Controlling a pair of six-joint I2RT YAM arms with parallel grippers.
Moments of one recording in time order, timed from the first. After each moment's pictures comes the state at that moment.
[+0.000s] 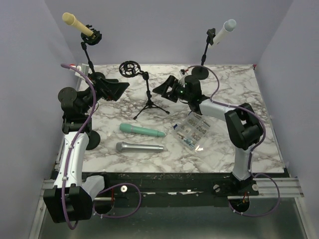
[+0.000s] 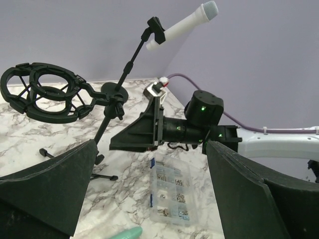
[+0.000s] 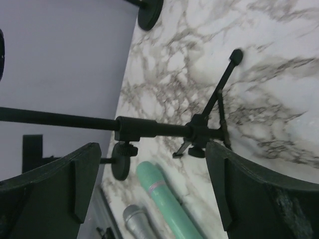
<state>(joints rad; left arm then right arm) 0.10 1.02 0.90 0.36 0.81 -0.71 0.51 1.93 1.28 0.39 -0.34 0.85</state>
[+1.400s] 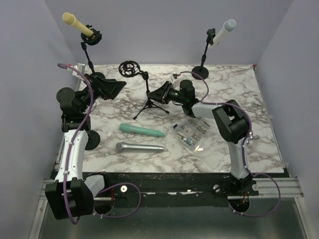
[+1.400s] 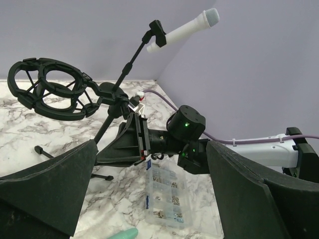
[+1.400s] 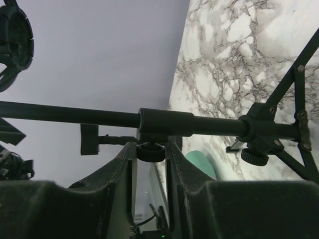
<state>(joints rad) 0.15 1.06 0.88 0.45 0.85 -0.80 0.54 2.16 1.31 0.76 -0.59 1.24</state>
